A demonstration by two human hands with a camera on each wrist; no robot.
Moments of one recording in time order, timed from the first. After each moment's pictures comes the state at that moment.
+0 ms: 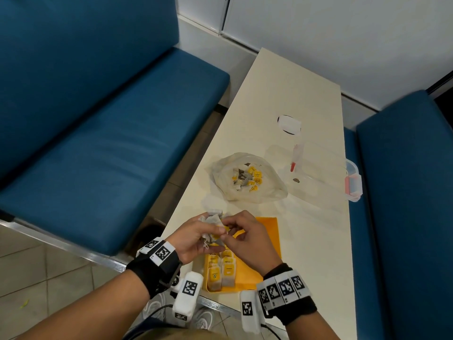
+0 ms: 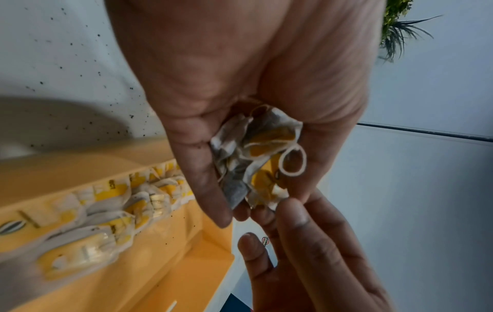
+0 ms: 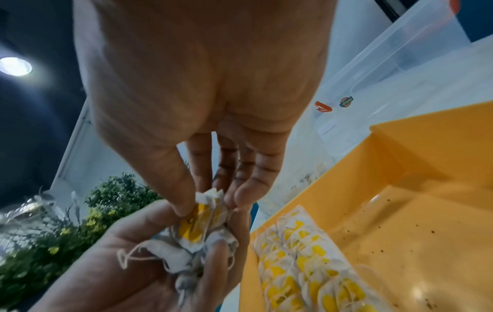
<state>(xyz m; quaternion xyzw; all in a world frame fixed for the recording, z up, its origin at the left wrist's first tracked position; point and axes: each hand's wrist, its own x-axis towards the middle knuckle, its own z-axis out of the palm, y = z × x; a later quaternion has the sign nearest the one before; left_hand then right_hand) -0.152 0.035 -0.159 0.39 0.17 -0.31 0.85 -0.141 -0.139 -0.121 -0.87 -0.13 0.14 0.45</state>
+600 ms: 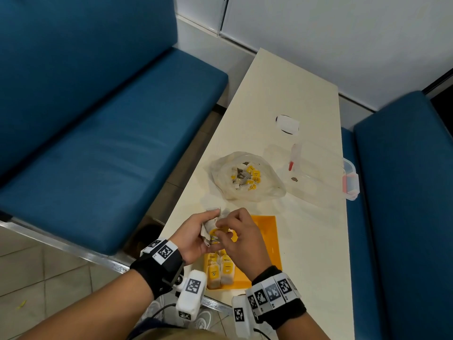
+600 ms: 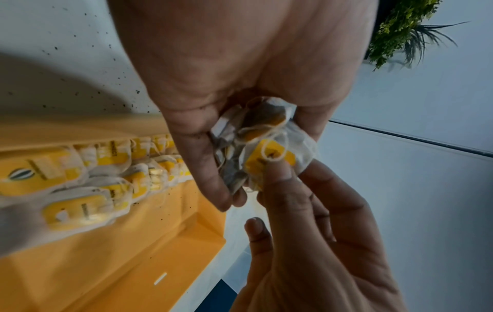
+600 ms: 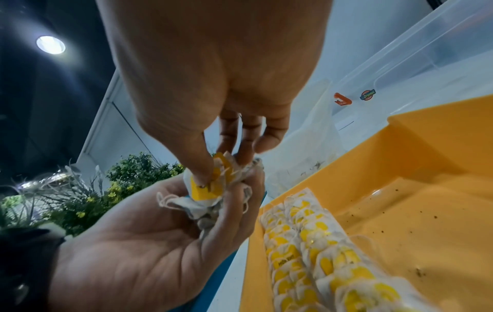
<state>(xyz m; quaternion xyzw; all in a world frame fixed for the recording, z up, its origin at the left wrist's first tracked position) -0.152 0.027 -0.155 0.32 0.25 -0.32 0.86 -0.154 -0.127 -0.127 -0.90 -0.18 0.04 0.40</state>
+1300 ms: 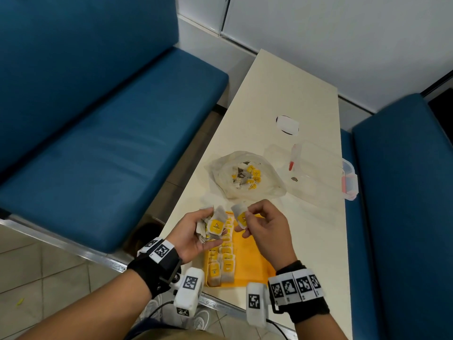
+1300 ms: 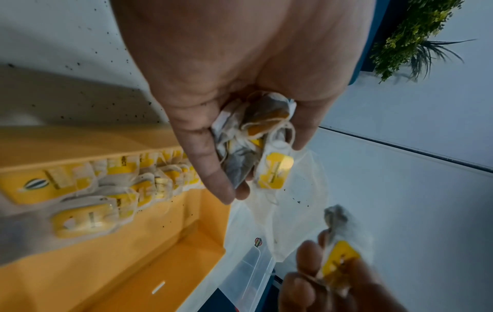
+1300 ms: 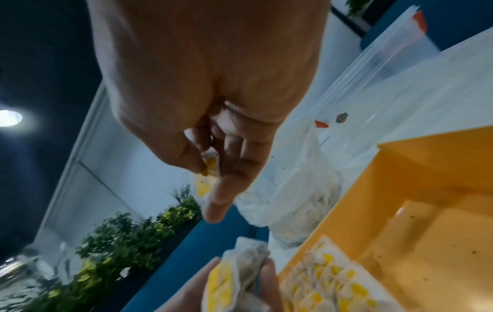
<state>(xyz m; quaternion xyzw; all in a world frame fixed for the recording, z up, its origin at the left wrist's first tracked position) -0.156 0.036 -0.163 0.30 0.28 -0.30 0.86 -0.141 -0.149 -0.089 -0.83 -0.02 0.06 0.56</state>
